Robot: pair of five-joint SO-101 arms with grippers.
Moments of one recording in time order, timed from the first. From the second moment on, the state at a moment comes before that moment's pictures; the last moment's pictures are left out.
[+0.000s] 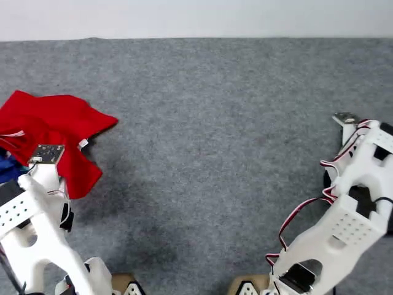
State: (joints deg) left arm -40.6 -32.0 47.5 90.7 -28.8; right arm 31.7 31.3 -8.5 82.7 41.1
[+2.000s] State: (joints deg) left arm -40.6 -32.0 47.5 90.7 -28.8; right arm 34.4 10.8 -8.0 100.5 49.3
